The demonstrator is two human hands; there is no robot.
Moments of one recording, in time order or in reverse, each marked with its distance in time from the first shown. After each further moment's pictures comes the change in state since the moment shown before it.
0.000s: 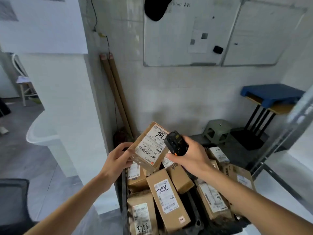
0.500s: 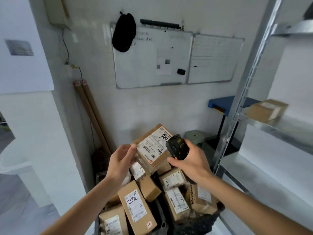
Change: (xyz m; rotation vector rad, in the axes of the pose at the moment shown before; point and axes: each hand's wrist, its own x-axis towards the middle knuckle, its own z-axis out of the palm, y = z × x) left_hand -0.067 0.106 0.146 -0.162 0.022 0.149; right_hand -0.090 0.011 -0.162 -0.006 0.242 0.027
